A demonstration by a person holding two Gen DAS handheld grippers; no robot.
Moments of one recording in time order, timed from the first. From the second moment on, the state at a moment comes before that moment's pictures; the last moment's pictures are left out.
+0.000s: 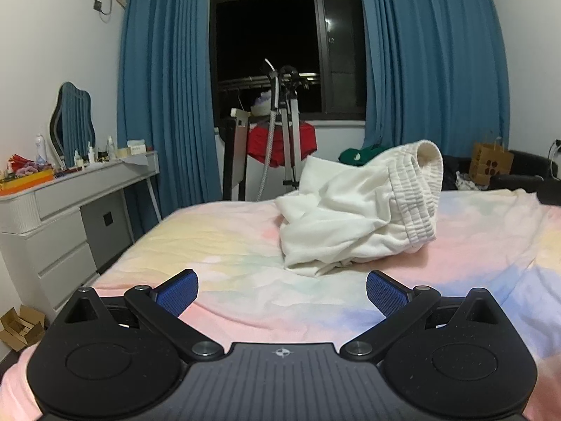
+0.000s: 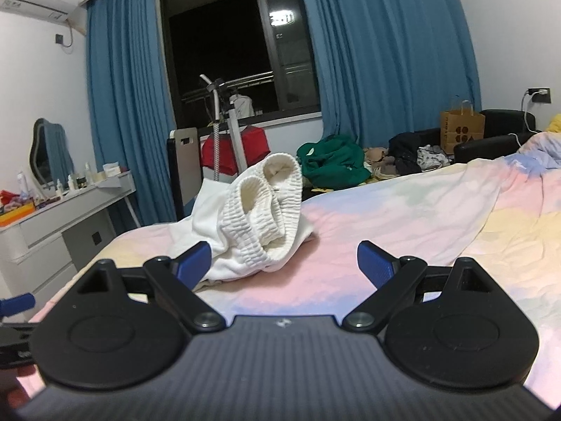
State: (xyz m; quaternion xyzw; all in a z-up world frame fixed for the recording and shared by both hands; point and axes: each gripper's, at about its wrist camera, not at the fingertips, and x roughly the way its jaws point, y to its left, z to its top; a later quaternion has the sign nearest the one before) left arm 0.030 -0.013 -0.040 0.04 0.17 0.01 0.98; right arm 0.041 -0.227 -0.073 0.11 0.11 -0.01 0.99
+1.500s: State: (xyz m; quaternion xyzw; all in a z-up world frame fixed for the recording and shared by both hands) left arm 0.291 -0.119 -0.006 0.07 0.18 -0.04 0.98; right arm 0.103 -0.280 -0.137 0.18 0.16 -0.10 0.96
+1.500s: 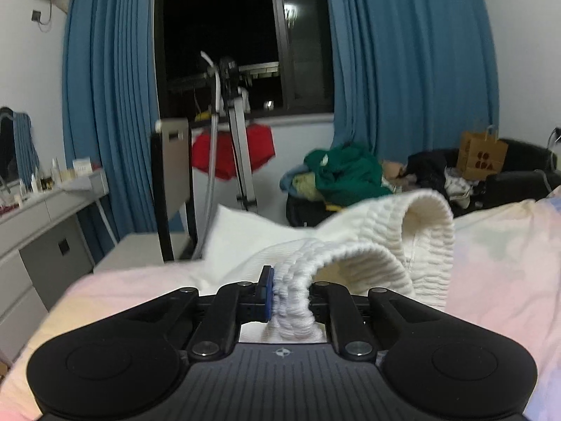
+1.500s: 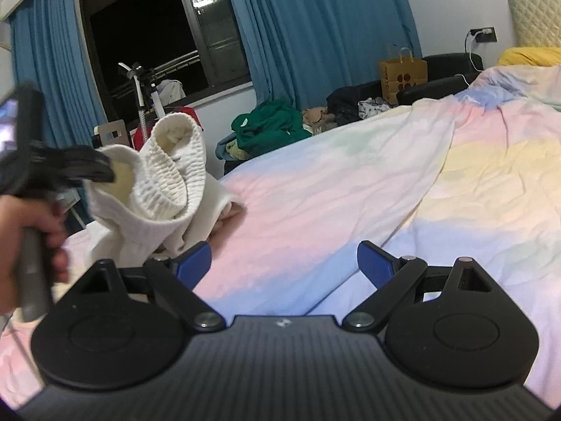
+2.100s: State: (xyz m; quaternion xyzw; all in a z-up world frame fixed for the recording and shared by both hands) left arm 0.136 0.128 -0.009 -0.01 0.22 0.03 0.97; right arm 0.075 -0.226 -0.124 0.10 0.18 0.02 0.98
